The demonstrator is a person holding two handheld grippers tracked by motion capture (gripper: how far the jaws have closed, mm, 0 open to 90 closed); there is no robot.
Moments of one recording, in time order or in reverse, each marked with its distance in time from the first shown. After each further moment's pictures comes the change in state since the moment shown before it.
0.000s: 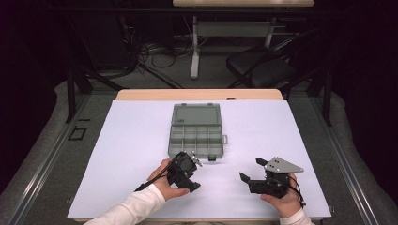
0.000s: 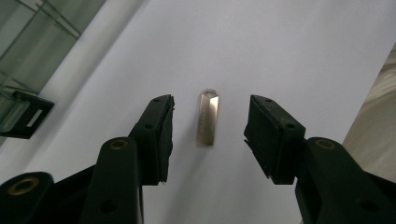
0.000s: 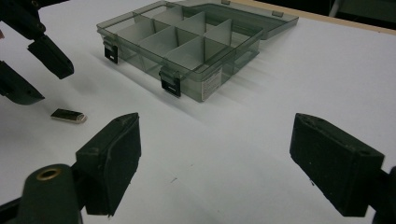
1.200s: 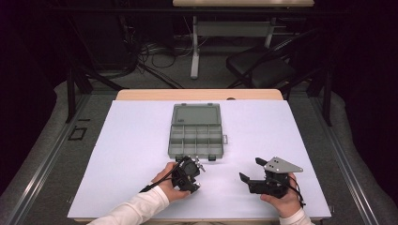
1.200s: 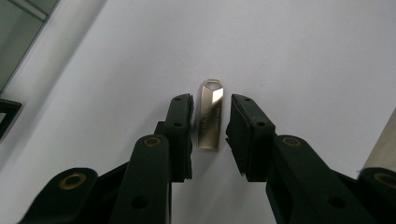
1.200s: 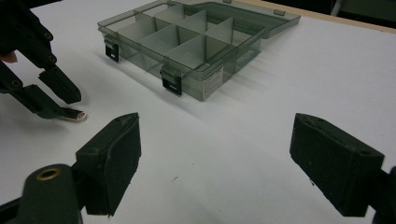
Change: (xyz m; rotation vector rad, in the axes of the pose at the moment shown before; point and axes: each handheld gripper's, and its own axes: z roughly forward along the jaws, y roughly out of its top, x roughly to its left) left arm -0.002 -0.001 0.024 0.067 0.018 0.041; right arm 0.001 0.000 0.001 -0.002 0.004 0.000
